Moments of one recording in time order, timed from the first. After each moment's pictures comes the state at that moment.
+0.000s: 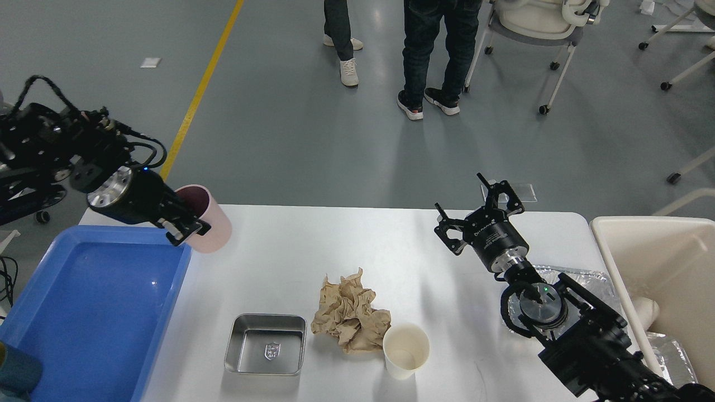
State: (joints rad) left arm -1.50 0.82 0.31 -1.30 1.76 -0.56 -0.51; right arm 0.49 -0.07 1.01 0.77 0.08 0.41 0.16
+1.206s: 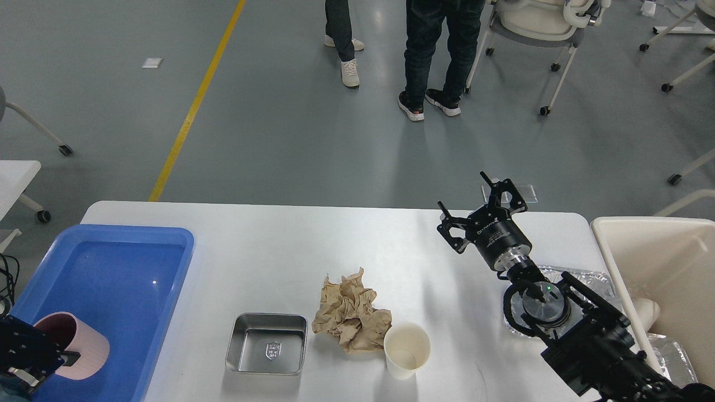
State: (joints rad) left arm -0.98 1.19 0.32 -1.34 1.94 -0.19 -0.50; right arm 0.49 -0.08 1.01 0.77 0.08 0.41 0.16
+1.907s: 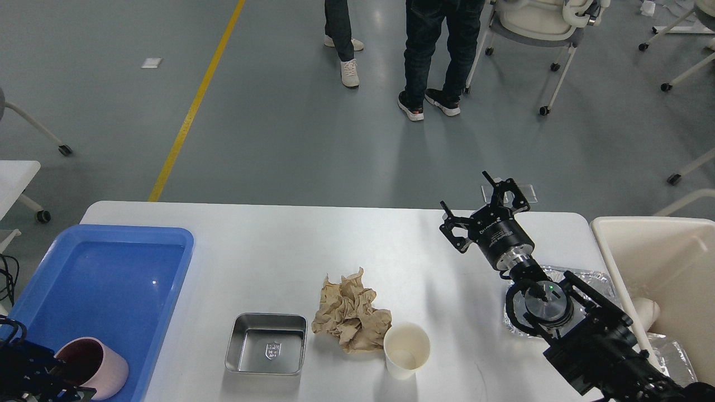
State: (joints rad) left arm -0.87 1.12 0.30 -1.29 1.91 -0.14 -0.51; right arm 0.49 -0.09 1.01 0.77 0.08 0.40 0.16
